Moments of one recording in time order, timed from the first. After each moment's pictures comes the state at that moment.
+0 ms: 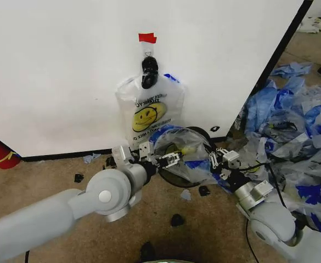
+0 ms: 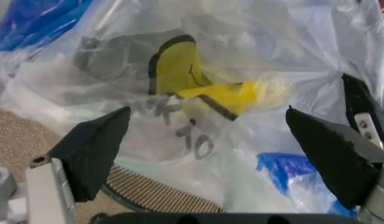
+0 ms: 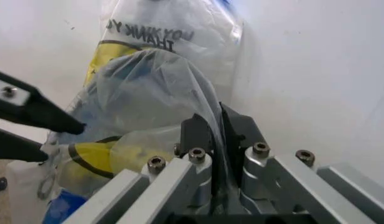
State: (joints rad) left arm 0.34 -0.76 0.54 -2.23 -1.88 0.02 -0.86; right arm -1.23 0.67 0.15 2.11 0.52 0.19 0.21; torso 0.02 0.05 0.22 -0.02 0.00
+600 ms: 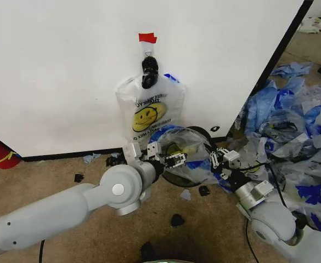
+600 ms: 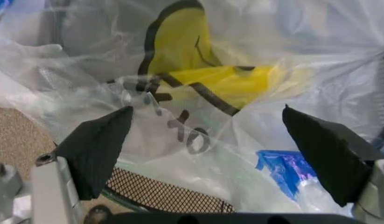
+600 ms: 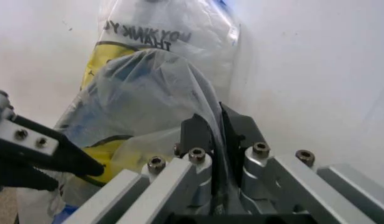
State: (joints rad) left arm 0.30 -0.83 0.59 -2.17 -1.90 0.03 -0.91; right arm -1.22 0.67 0.15 2.10 0.52 0.21 0.21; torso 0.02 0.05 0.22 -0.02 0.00
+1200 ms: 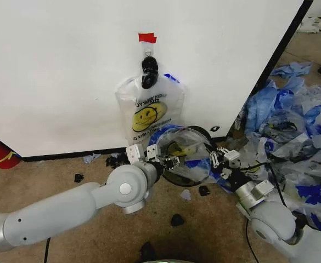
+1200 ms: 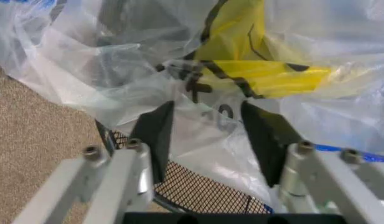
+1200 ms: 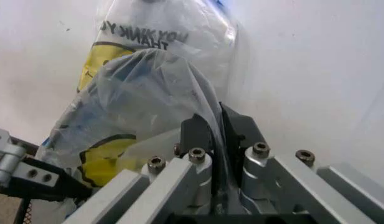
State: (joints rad) left arm 0.30 -0.85 0.62 -2.14 -1.87 0.02 -0.98; right arm -1.22 0.66 0.15 2.10 0.53 0.21 0.21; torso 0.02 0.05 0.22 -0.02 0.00
